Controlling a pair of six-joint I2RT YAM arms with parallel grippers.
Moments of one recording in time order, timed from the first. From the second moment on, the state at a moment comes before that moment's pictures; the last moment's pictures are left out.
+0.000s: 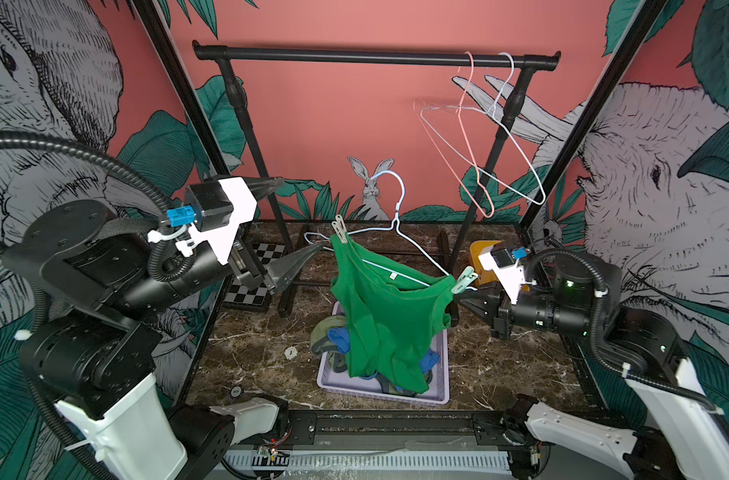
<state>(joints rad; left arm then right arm) -0.36 1.26 2.41 -1.11 0.64 0.37 0.75 0.92 1.48 -0.98 -0.34 0.12</state>
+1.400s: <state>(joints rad) -0.36 1.37 1.92 -0.89 1.02 0.20 0.75 1.00 1.25 -0.63 -0.54 0.16</state>
